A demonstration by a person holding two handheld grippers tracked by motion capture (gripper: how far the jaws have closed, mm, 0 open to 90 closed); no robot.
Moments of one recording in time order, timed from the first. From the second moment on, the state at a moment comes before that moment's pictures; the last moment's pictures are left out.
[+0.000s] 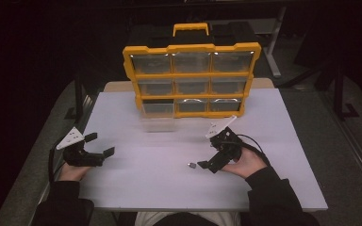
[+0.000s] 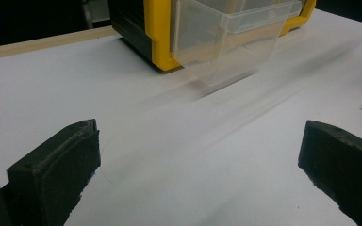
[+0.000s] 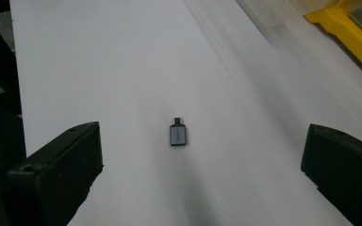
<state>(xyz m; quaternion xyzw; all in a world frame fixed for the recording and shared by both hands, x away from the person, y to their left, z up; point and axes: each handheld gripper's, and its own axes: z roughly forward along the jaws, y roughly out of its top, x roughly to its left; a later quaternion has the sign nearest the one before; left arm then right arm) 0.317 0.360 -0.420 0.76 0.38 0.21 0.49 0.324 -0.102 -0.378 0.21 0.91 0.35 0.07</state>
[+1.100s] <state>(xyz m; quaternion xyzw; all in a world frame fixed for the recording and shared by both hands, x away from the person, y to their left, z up) 0.321 0.356 -0.422 0.76 0.36 0.20 0.50 0.325 -0.061 -0.412 0.15 0.95 0.28 0.02</state>
